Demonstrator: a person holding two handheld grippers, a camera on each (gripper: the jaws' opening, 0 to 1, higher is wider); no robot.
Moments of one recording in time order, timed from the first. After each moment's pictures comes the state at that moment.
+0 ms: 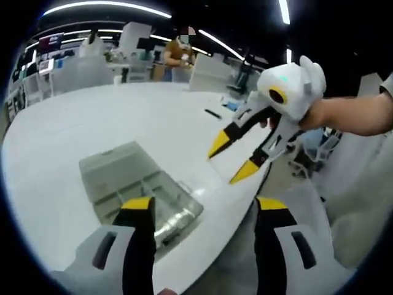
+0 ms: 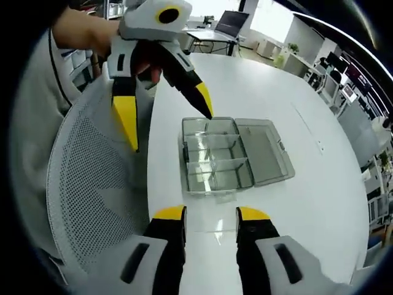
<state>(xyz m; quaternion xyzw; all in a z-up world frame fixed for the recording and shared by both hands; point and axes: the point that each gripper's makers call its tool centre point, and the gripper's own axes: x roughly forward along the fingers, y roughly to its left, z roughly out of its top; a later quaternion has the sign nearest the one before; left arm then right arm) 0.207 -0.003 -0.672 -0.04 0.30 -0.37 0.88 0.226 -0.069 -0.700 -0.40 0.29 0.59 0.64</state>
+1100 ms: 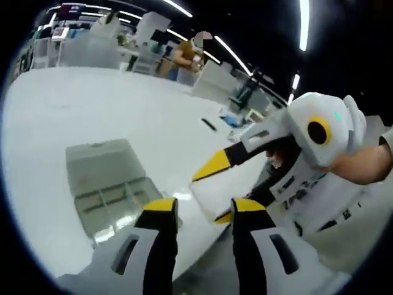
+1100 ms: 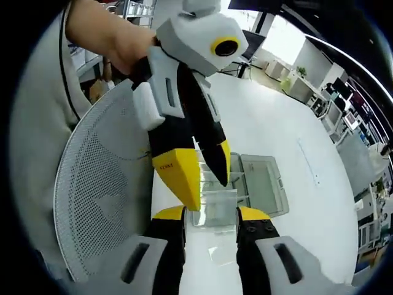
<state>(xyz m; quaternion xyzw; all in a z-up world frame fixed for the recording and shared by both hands) 0.220 -0.019 -0.653 -0.16 0.32 -0.37 0.86 0.208 -0.026 -0.667 -0.41 0.22 0.62 0.63</state>
